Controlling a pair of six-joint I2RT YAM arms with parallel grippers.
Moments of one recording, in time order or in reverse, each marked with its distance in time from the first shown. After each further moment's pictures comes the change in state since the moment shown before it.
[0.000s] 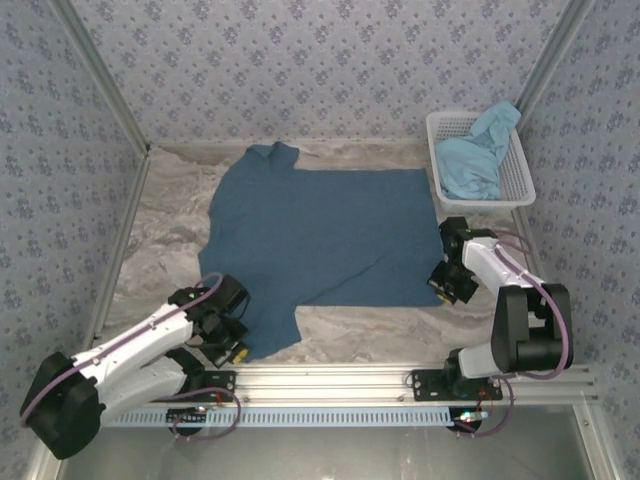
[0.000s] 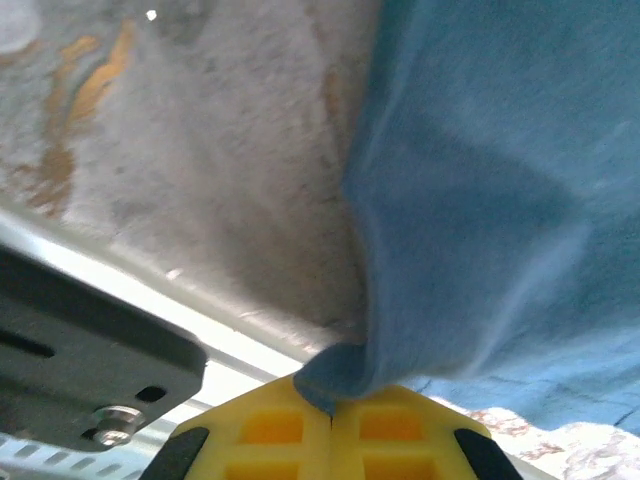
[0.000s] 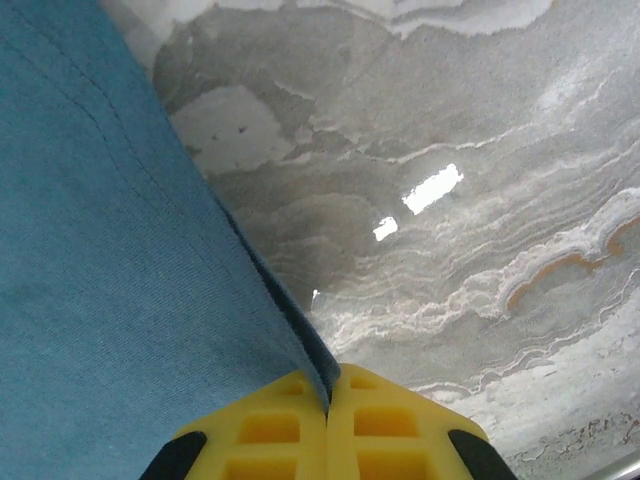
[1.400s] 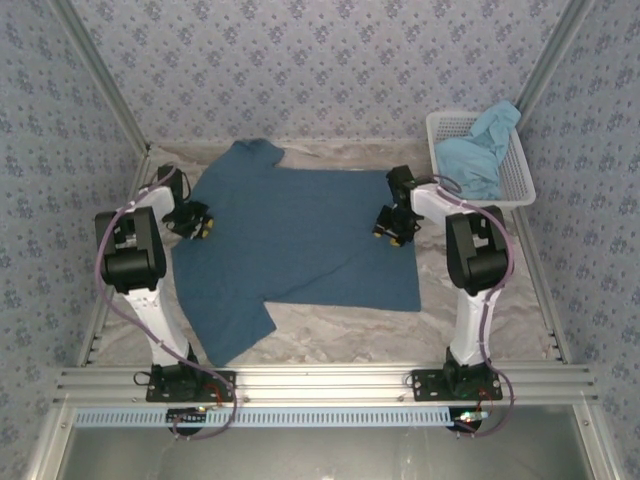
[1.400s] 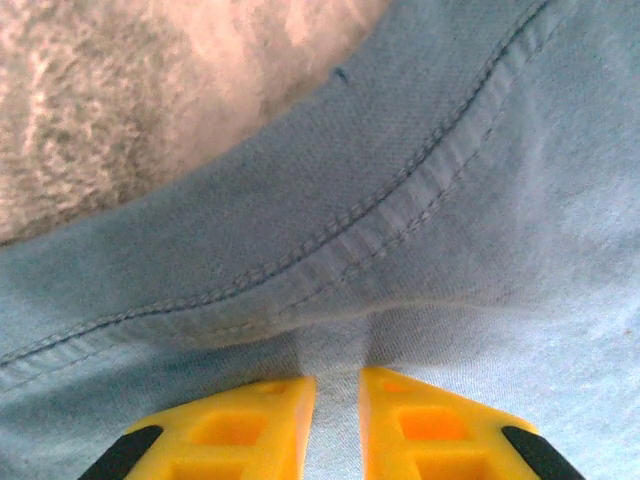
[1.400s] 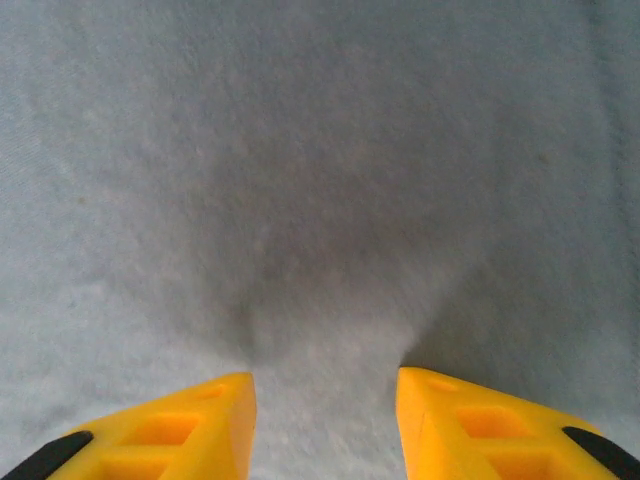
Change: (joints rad) left arm 0.806 1.082 0.942 0.333 -0.014 0.511; right arm 0.222 0.623 0.645 0.193 -0.232 -0.060
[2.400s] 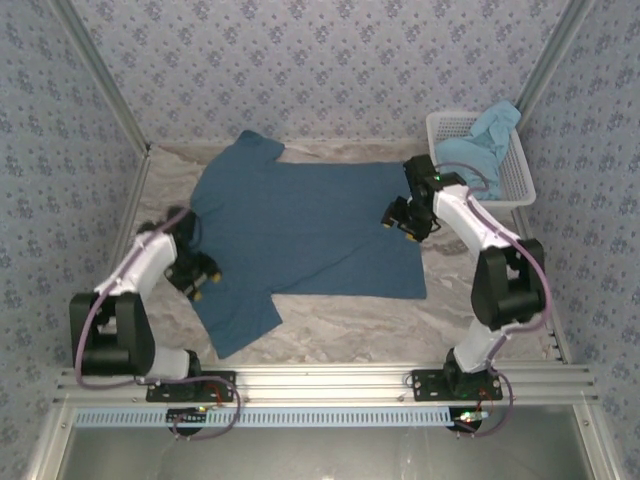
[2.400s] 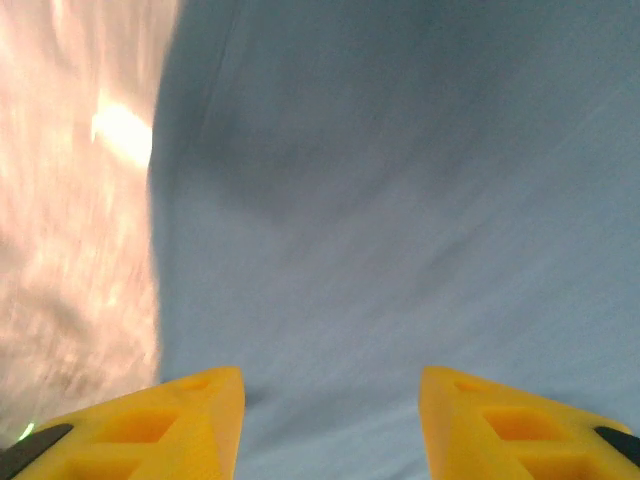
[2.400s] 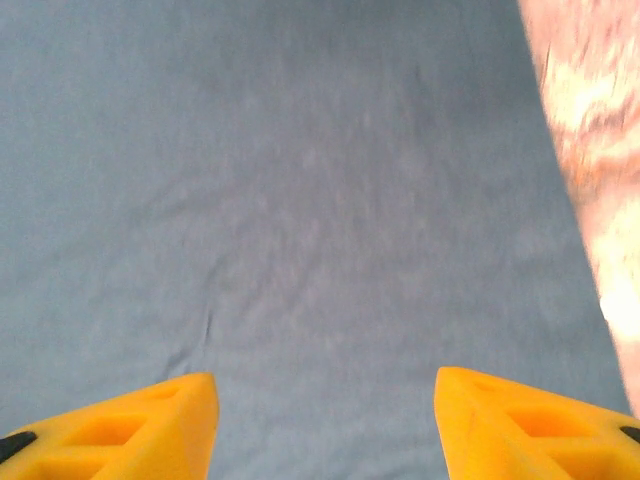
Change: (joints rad) left arm -0.196 -0.687 -0.565 -0.399 -0.140 0.102; right arm -0.021 -0.380 -0.138 -0.122 -0.005 0.007
